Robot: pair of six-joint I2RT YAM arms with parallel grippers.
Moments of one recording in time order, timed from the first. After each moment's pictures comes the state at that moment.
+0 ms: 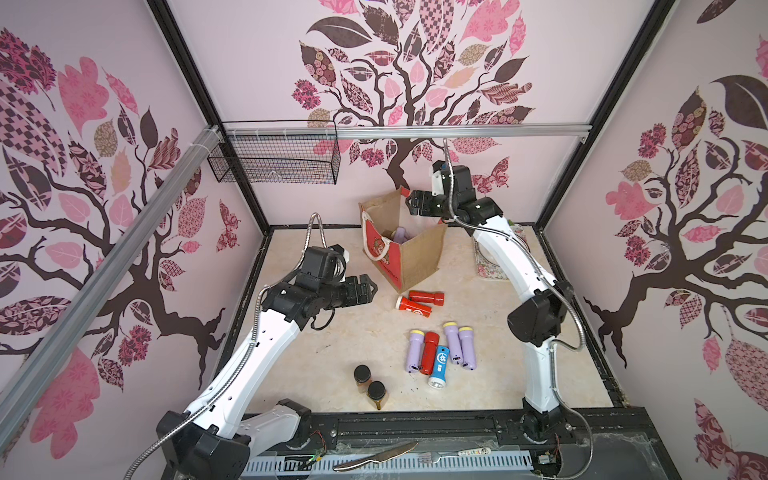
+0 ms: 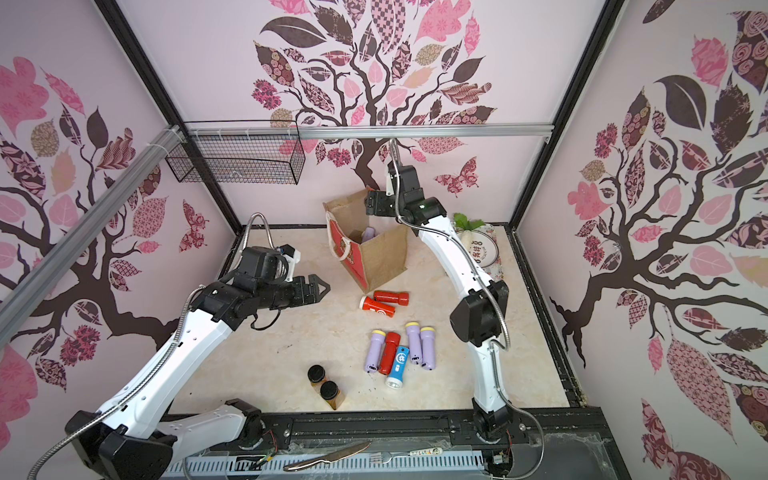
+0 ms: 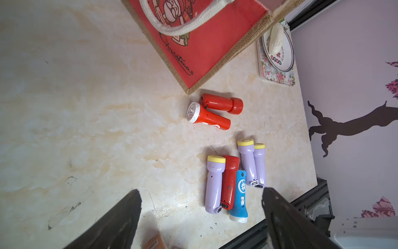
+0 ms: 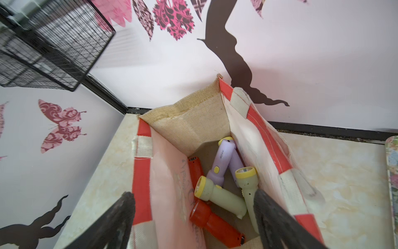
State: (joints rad) left arm -0.41 1.17 1.19 -0.84 0.22 -0.49; right arm 0.45 2.07 2.29 -0.67 -0.09 0.36
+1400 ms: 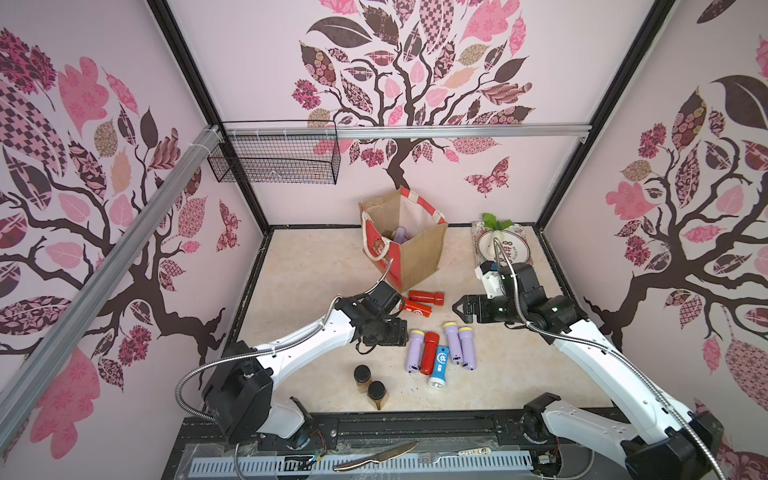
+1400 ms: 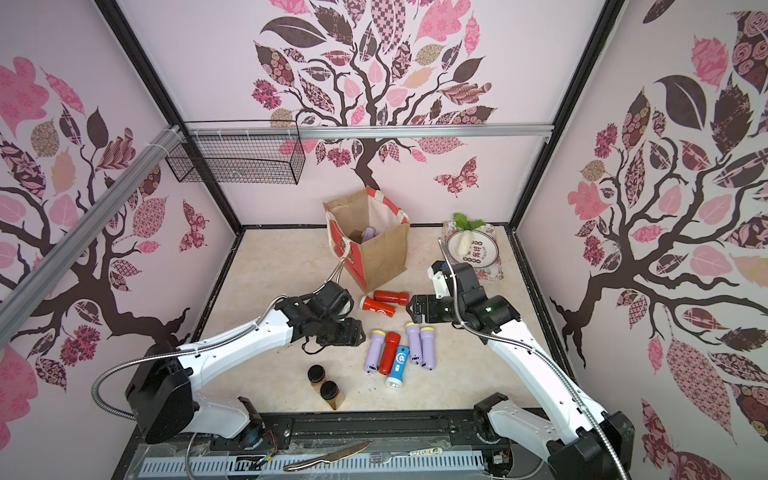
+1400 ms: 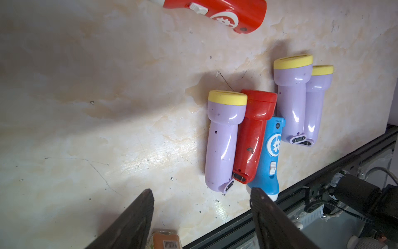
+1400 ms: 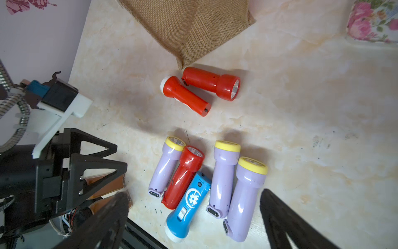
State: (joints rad) left arm -0.80 1.46 1.03 -0.72 0.14 -0.68; right arm 0.42 1.04 0.97 -0.76 -0.25 0.37
